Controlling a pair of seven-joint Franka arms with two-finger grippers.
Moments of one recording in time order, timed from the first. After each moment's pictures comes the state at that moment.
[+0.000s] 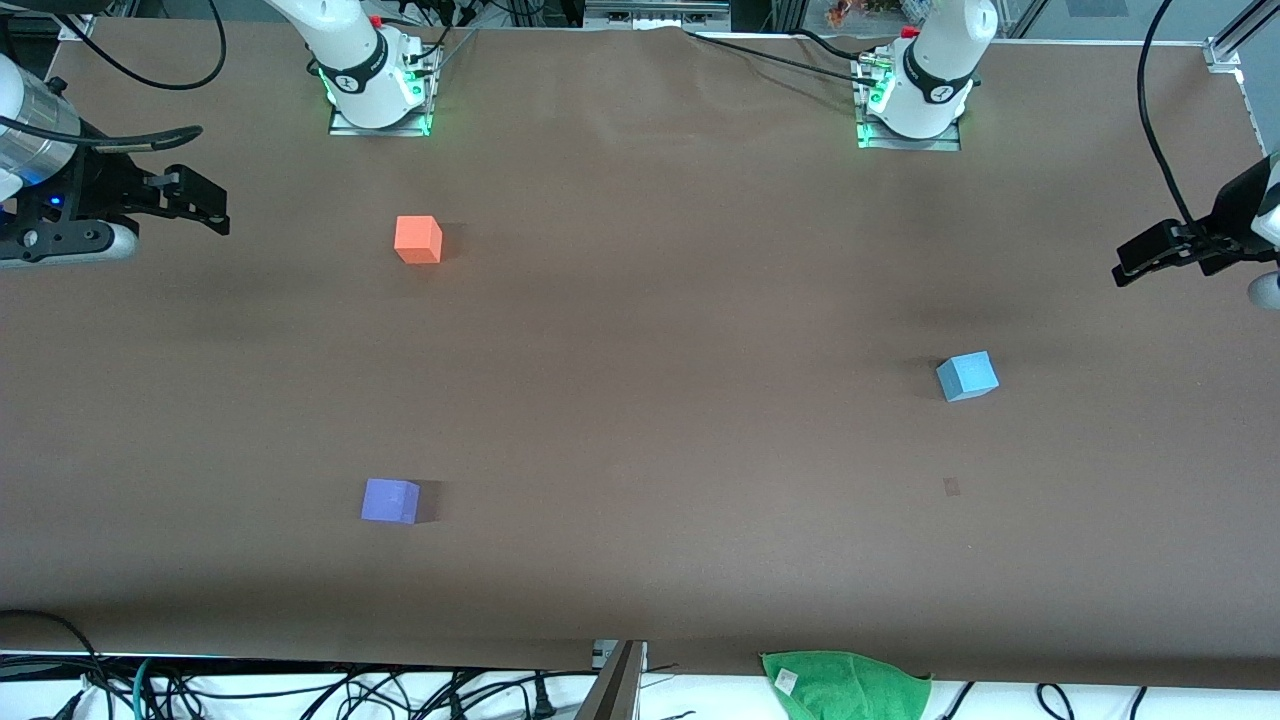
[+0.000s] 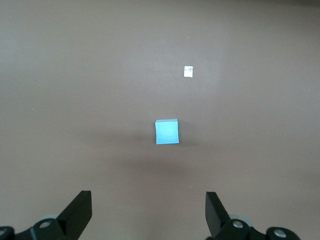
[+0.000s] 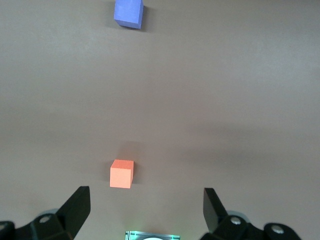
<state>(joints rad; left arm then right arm) 0.07 0.04 -0.03 -1.58 0.02 1.60 -0.12 0.07 0.05 0.03 -1.53 -0.03 1.48 0.00</state>
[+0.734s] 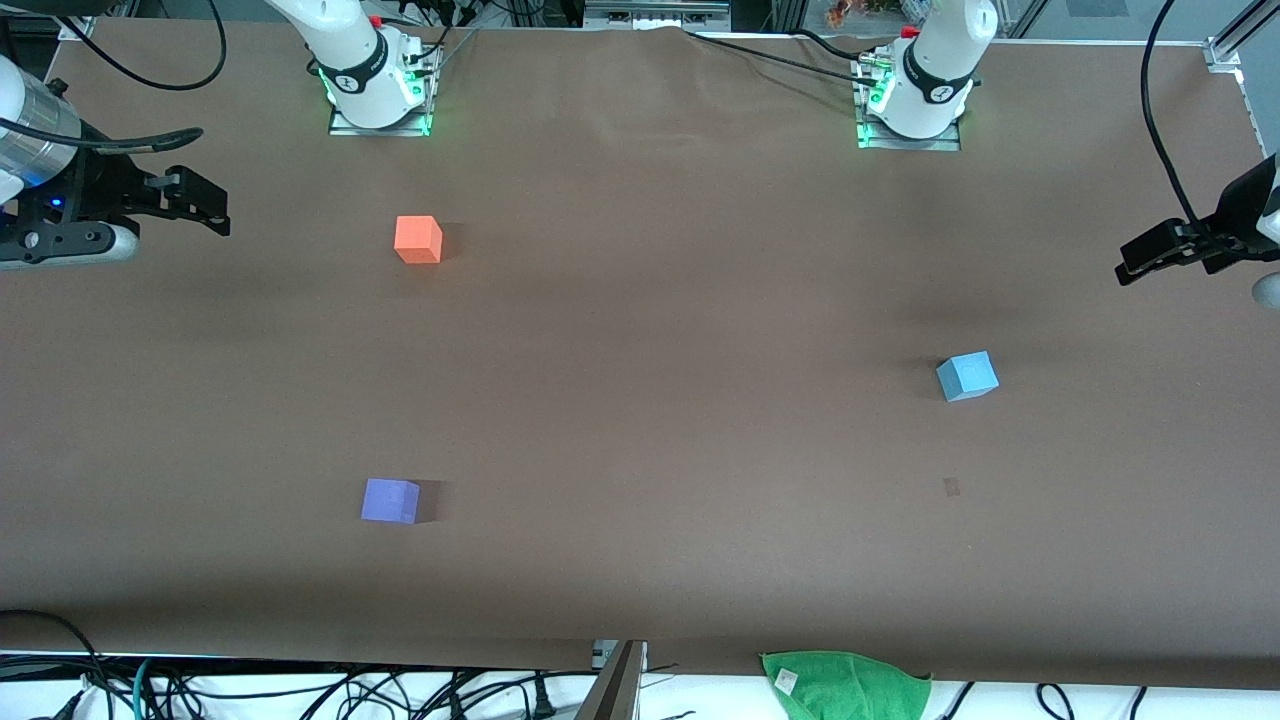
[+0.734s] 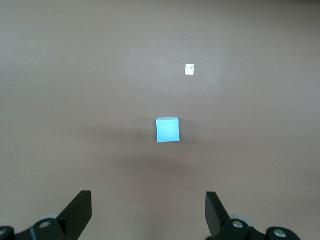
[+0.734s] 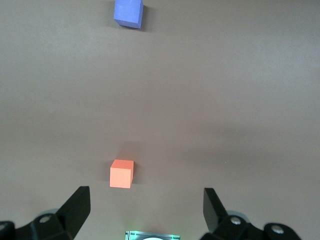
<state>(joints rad) 0.08 0.05 -0.03 -1.57 0.02 1.59 -0.12 0.07 0.05 0.03 -1.53 -0.03 1.48 0.00</state>
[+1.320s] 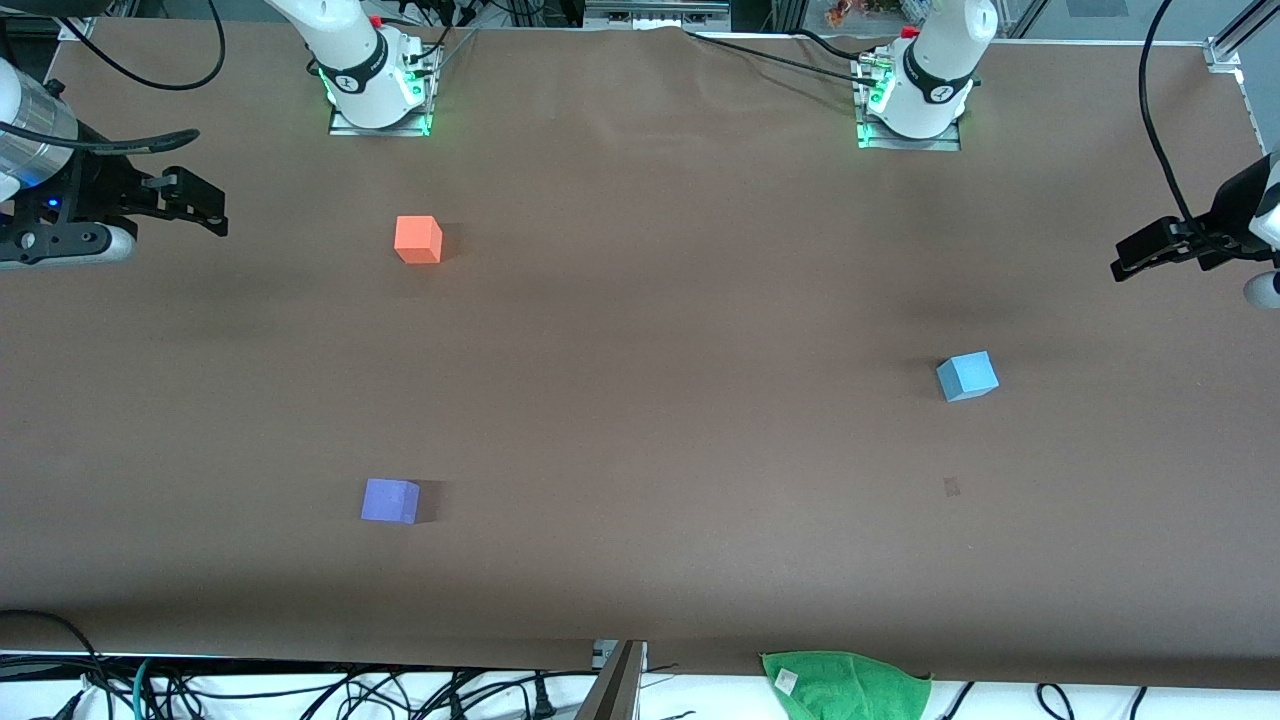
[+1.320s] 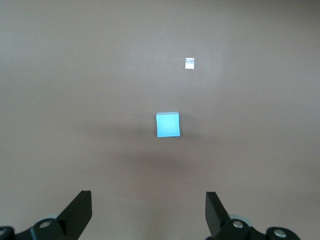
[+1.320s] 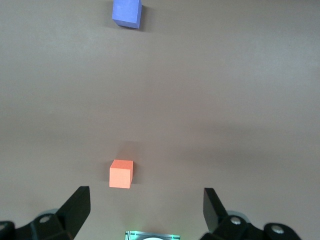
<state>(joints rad) 0.07 0.05 -0.03 -1.57 0.02 1.57 -0.12 0.07 0.05 0.03 -1.53 -0.03 1.48 0.00</state>
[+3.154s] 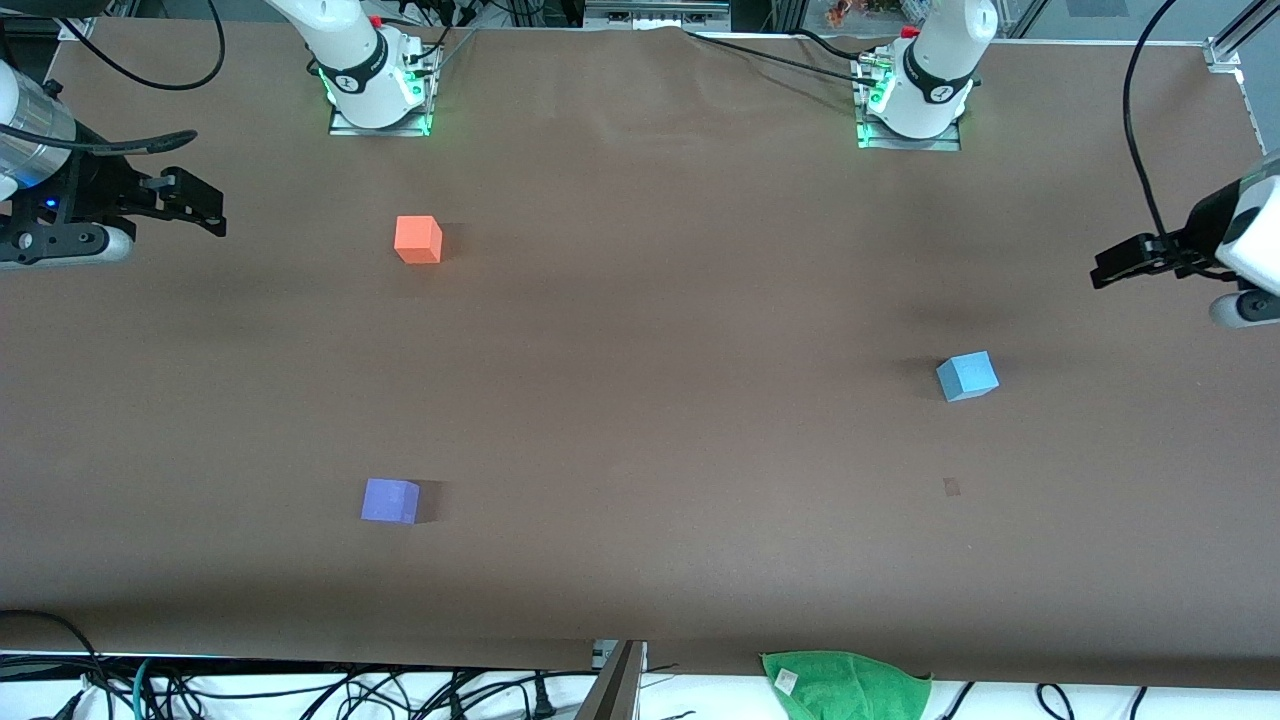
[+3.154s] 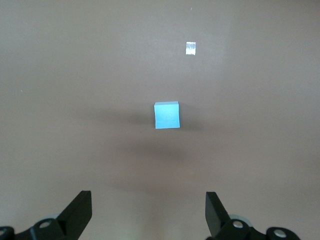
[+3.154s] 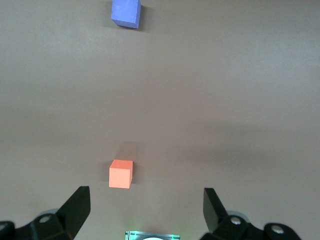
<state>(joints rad) 0.08 0.09 -0.03 -1.63 0.01 1.58 -0.12 0.07 0.05 0.03 -1.53 -0.03 1.48 0.00</state>
